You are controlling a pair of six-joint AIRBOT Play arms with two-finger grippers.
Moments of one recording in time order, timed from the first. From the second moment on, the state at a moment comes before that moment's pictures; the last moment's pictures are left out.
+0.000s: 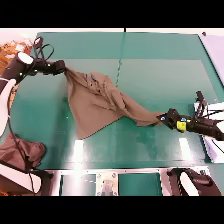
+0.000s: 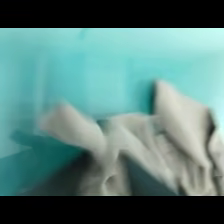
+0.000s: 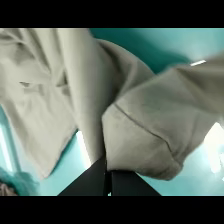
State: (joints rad) left arm 0.04 -1.75 1.56 0.89 -0.77 -1.24; right arm -0.18 -0.62 0.45 -0.78 1.04 1.62
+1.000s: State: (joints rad) left arm 0.06 -1.49 1.29 1.06 -1.42 -1.41; right arm -0.32 -1.16 0.65 -0.77 0.84 1.46
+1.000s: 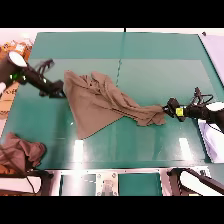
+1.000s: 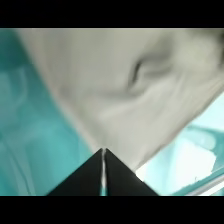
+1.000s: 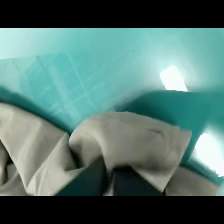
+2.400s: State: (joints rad) left arm -0.13 -1.24 0.58 0.84 -0.86 -1.33; right arm -0.49 -1.38 0.74 -0.83 1.02 1.17
